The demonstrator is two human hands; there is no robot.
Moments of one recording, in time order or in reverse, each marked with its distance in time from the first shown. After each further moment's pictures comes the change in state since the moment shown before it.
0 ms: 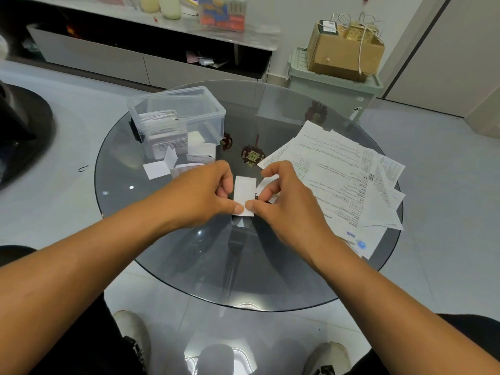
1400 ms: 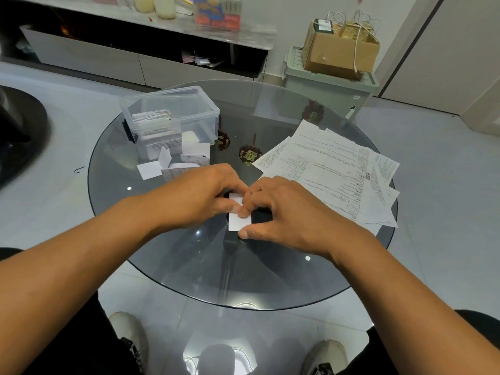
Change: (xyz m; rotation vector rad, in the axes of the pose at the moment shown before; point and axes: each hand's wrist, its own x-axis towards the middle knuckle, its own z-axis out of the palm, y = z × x) left_hand 0.010 -0.005 0.001 0.220 -0.109 0.361; right_hand -0.003 -0.013 -0.034 -0.391 -0.386 -0.363
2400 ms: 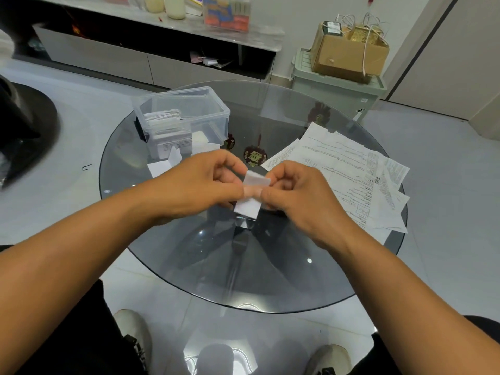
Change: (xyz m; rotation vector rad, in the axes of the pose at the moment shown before) left_hand -0.015 0.014 -0.018 -0.711 0.116 -0.313; right_hand 0.012 0.000 0.006 0.766 0.368 0.271
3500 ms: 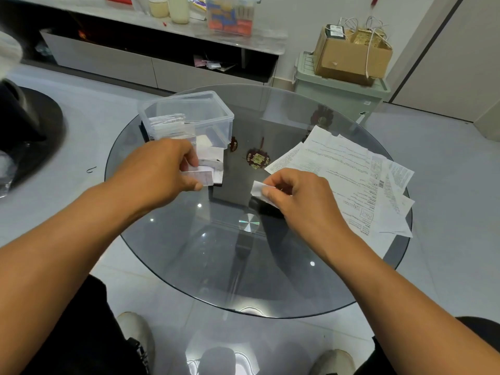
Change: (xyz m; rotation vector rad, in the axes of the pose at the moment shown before) left_hand -0.001 -0.011 -0.046 0.804 0.361 -0.112; right_hand 0.008 0.007 0.007 -0.435 0.126 -0.063
